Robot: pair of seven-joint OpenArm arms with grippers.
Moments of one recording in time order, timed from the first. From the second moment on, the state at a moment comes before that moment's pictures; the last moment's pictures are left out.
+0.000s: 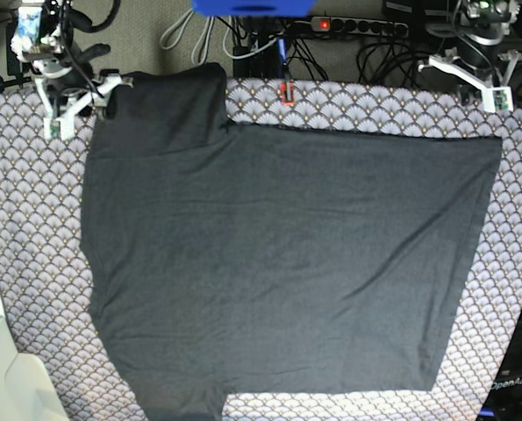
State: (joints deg) left arm 45.1 -13.0 -21.4 114.7 -18.9 -0.4 26.7; right arm -33.5 10.5 17.1 107.3 22.2 9.1 -42.0
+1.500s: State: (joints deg) left arm 32.4 -12.7 -32.4 106.6 -19.2 -0.7 36.3; right arm -33.0 9.2 17.5 101.3 23.2 17.7 -38.8
